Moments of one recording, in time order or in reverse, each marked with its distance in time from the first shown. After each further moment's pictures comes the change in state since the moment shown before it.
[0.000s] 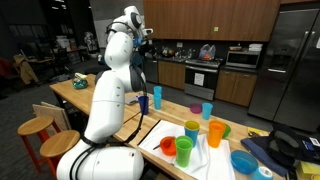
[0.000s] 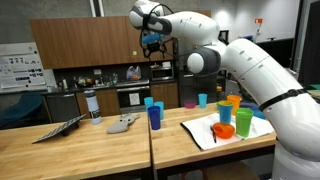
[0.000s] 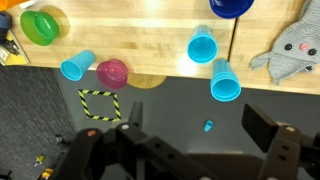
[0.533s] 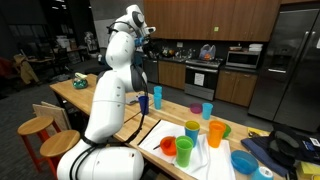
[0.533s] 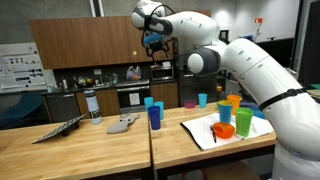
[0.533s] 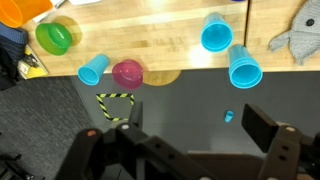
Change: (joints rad) arm -0.015 0.001 -0.026 0.007 -0.021 -0.002 0.099
